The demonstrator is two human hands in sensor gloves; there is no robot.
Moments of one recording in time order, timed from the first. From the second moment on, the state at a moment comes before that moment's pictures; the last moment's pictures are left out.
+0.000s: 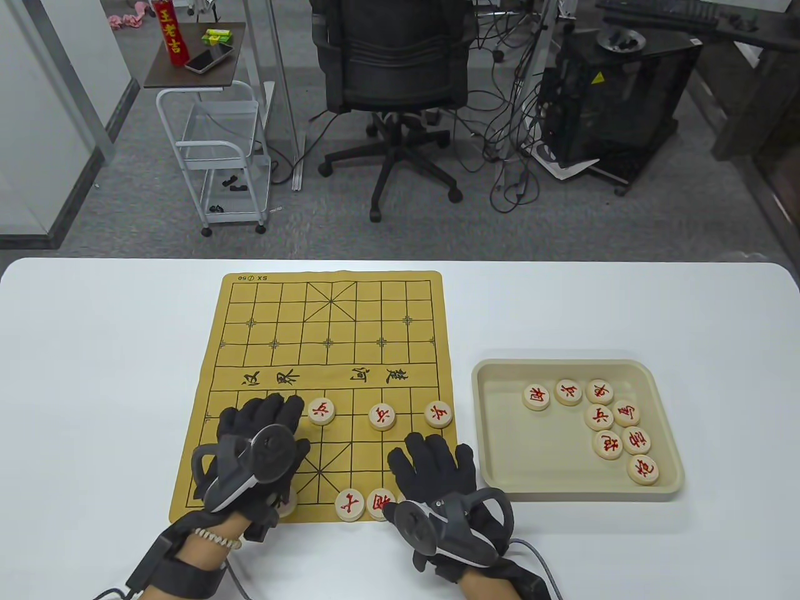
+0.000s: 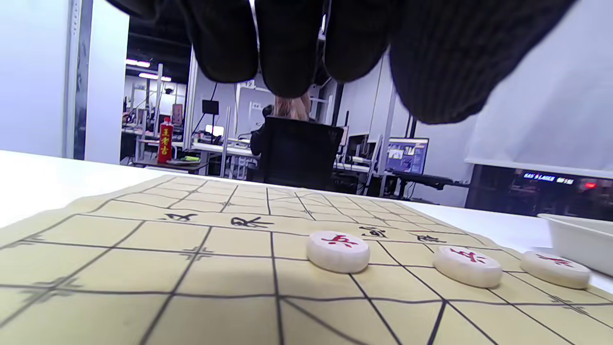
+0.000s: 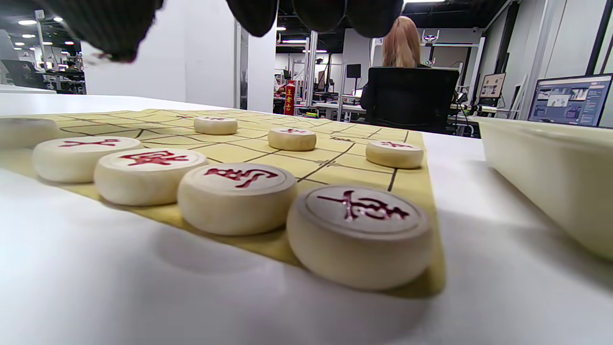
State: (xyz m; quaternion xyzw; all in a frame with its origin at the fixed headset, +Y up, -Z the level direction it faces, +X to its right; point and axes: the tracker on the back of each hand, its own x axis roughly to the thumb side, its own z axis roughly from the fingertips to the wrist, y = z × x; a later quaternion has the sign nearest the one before) left_hand -0.233 -0.724 -0.281 0.06 -0.07 0.06 0.99; right_hand 0.037 -0.750 -0.232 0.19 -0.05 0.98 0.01
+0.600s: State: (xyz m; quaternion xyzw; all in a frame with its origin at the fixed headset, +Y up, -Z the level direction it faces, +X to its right) left_hand -0.258 -0.737 -0.246 0.10 -0.08 0.07 0.99; right_hand 0.116 -0.725 -0.272 0.00 -0.04 1.00 -0.01
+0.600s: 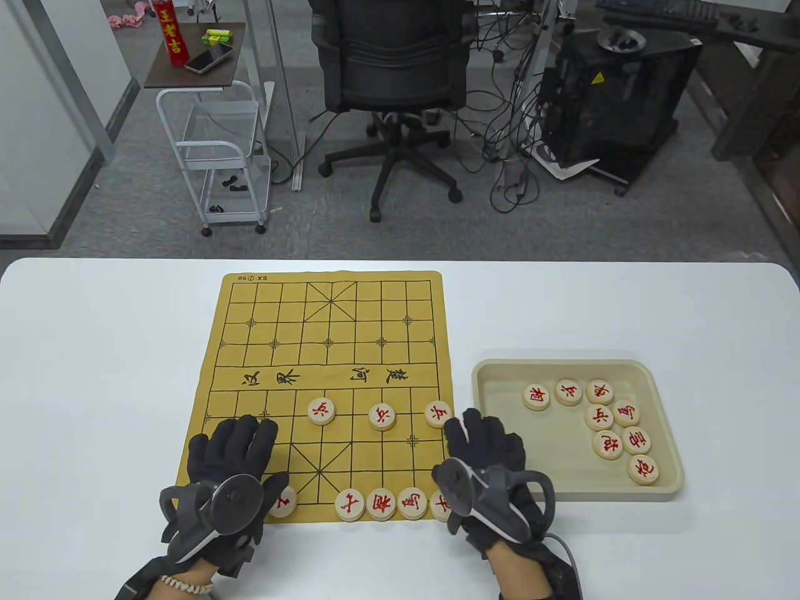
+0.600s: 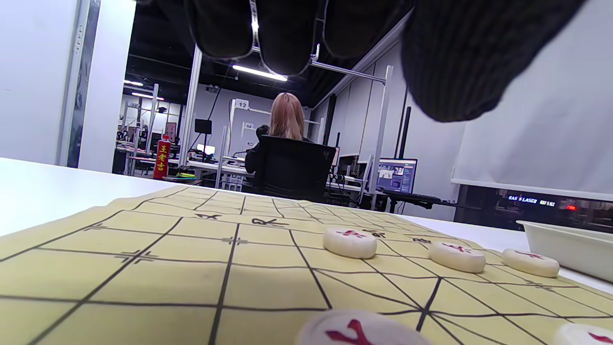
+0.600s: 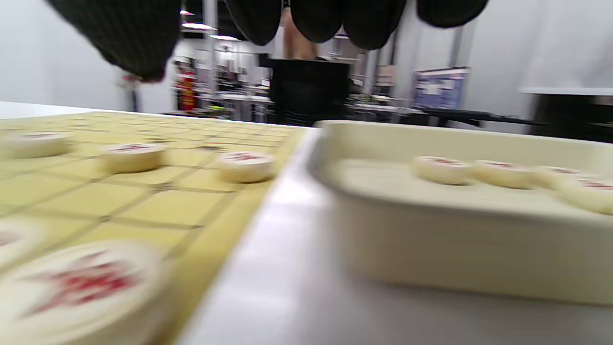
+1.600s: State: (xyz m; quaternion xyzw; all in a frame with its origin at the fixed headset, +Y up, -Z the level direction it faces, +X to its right) left_hand -0.262 -0.738 -0.249 0.08 -0.08 0.08 0.99; right_hand 0.280 -0.769 -0.346 -0.20 0.13 0.96 -0.12
